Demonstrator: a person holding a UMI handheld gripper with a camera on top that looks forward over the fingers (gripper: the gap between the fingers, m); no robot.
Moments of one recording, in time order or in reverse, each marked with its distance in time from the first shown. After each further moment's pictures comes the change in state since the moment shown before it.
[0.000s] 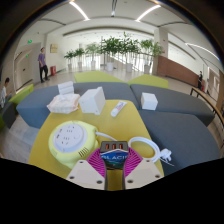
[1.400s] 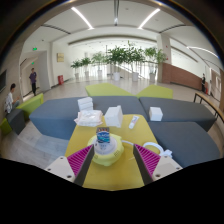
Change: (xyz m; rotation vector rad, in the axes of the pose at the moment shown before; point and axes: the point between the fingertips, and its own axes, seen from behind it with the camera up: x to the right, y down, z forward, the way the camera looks) arm -0.071 -0.046 -0.114 0.097 -0.077 0.018
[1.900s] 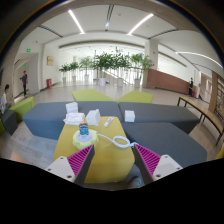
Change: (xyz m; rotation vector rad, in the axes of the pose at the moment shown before) arm 0.062 0.018 -0.140 0.058 0.161 0.001
